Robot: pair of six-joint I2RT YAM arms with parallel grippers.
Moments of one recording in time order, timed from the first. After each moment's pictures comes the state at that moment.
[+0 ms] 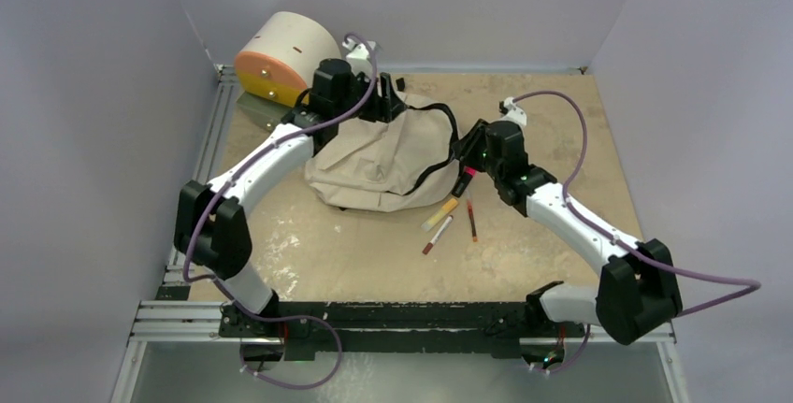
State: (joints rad) left arm -0.49 1.69 1.41 -0.08 0.33 -0.36; right arm 0.44 1.30 0.84 -0.05 0.15 0.75
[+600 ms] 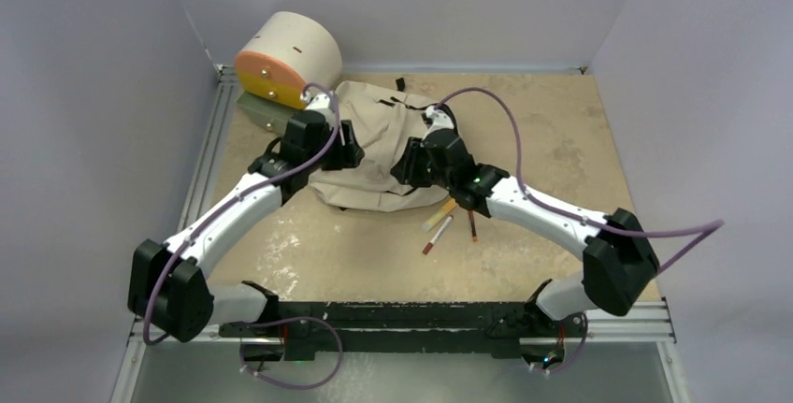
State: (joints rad) left arm -0.46 1.33 1.05 -0.28 -0.02 -0.43; right arm 0.75 1.41 1.01 -0.11 0.06 0.70
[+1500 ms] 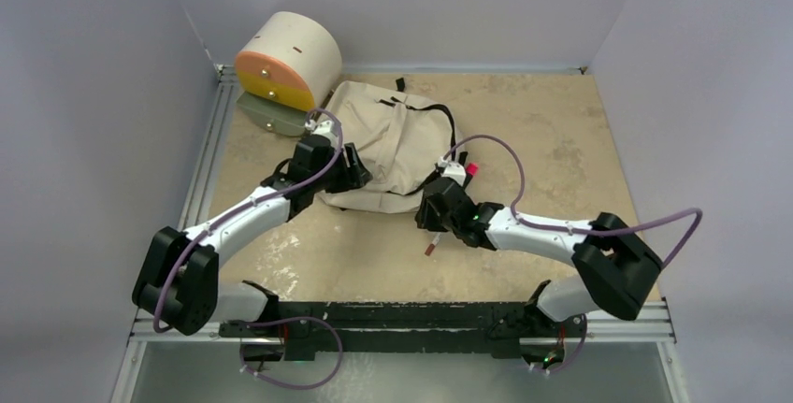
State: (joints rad) left arm -0.46 1.32 0.77 -0.07 0.10 -0.62; right arm 0.86 1.44 0.69 -0.11 0.26 0.81
